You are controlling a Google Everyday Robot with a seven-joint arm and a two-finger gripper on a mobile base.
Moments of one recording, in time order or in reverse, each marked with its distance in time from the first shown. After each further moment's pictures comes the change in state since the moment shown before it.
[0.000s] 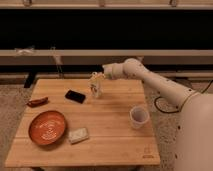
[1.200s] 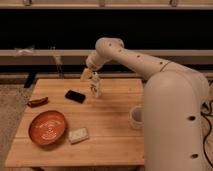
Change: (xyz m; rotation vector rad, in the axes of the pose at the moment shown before) arm -0.054 0.054 0.045 -0.133 0.406 -0.463
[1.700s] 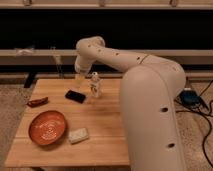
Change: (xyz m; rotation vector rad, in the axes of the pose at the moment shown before) arm -0.019 0.037 0.042 -0.089 0.167 -0.175
